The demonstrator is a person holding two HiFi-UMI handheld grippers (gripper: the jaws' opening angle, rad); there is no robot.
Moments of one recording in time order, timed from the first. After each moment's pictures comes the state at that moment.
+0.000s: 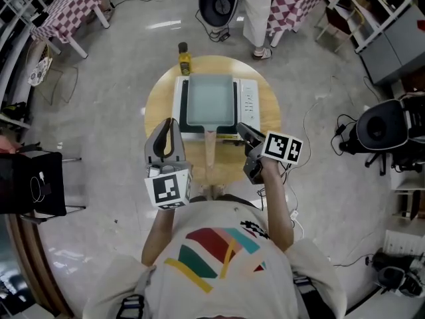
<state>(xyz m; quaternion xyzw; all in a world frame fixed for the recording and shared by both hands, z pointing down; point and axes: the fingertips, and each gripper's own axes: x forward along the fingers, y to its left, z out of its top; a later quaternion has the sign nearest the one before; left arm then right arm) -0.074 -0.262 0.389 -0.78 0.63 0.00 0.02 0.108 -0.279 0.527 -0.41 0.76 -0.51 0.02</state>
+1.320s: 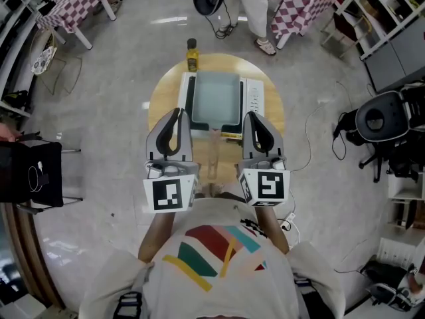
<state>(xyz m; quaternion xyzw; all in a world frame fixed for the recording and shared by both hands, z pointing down) -0.064 -0.251 0.325 -0.79 0.61 0.03 0.04 0.084 -0.259 0.362 -0.58 0.82 0.02 -0.02</state>
